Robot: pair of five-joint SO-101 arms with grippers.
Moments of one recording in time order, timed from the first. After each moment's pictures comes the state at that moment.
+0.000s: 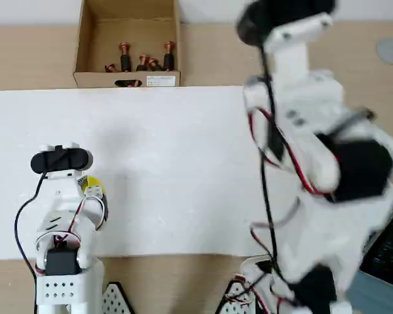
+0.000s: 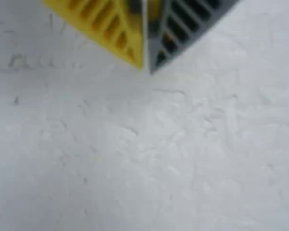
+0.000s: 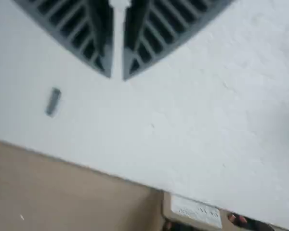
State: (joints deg) left arm -6.1 -104.1 96.3 53.1 -5.8; right arm -11.8 -22.8 -33.5 101.3 -2.0
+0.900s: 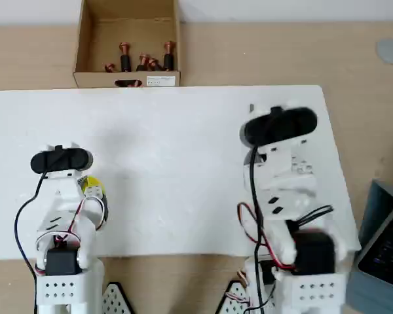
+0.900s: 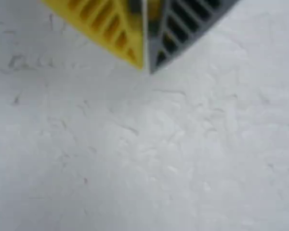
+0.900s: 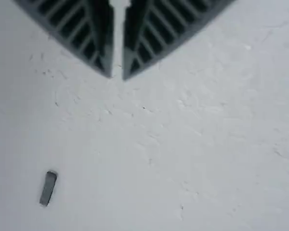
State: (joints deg) left arm -6.1 -104.1 96.3 53.1 -5.8; right arm -7.4 -77.3 55.6 65.5 -2.0
